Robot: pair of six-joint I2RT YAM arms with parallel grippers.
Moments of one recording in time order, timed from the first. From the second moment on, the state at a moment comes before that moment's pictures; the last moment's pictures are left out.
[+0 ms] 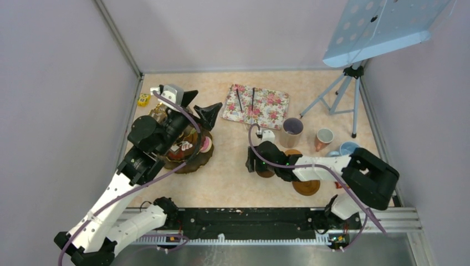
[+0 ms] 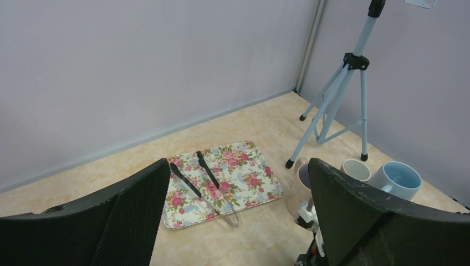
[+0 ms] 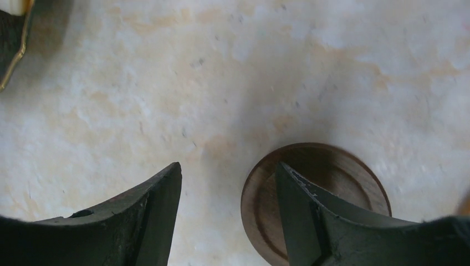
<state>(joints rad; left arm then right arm) -0.62 0.81 1.03 -0.03 0.01 -0.10 0.97 1.45 0.61 0.09 0.24 0.68</state>
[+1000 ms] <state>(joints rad) -0.62 0.76 0.98 0.00 -0.03 -0.08 0.89 1.83 1.04 0.23 0.20 0.39</state>
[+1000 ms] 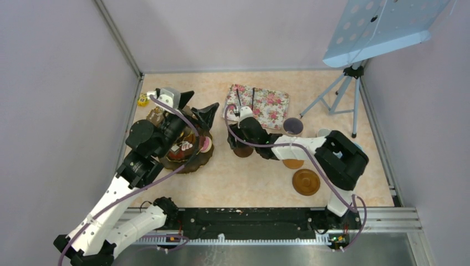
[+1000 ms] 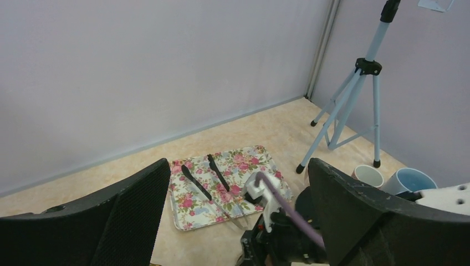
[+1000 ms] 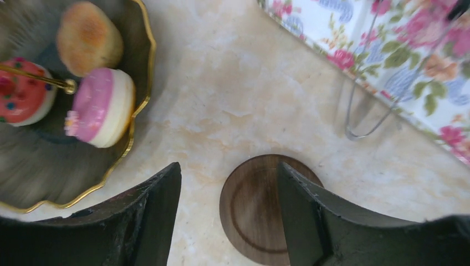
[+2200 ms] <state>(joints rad) -0.61 0.84 0.98 0.00 -0.04 -0.08 0.49 1.11 0.82 -0.40 0.55 0.55</state>
